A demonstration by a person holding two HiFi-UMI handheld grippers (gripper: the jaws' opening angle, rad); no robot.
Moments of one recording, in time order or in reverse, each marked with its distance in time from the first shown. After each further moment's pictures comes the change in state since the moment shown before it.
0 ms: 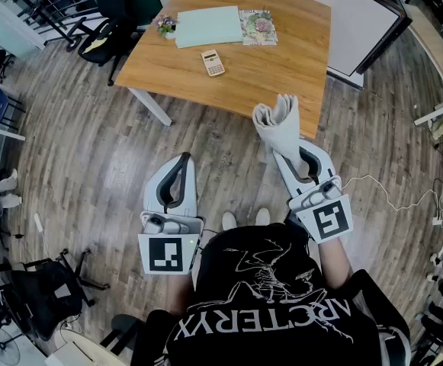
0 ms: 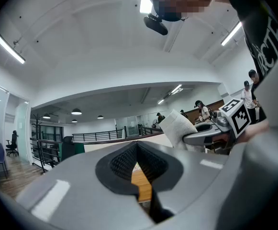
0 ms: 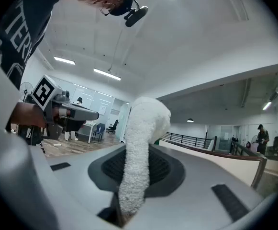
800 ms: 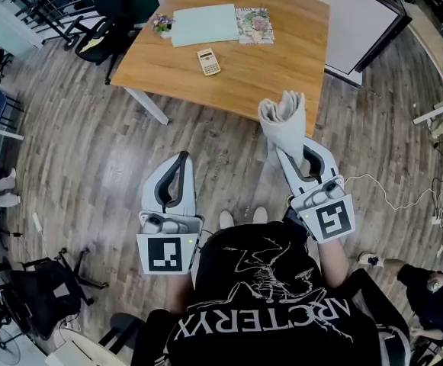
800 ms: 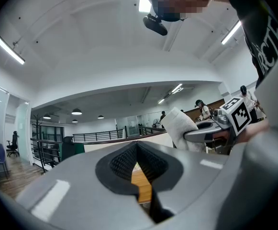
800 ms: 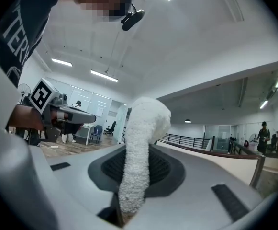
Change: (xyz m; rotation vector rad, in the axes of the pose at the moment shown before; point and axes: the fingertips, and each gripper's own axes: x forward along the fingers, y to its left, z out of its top) left arm 0.012 -0.009 -0.001 -0.003 0.013 0.009; right arm -0.008 -0.021 -0.001 0.023 -0.017 -0.029
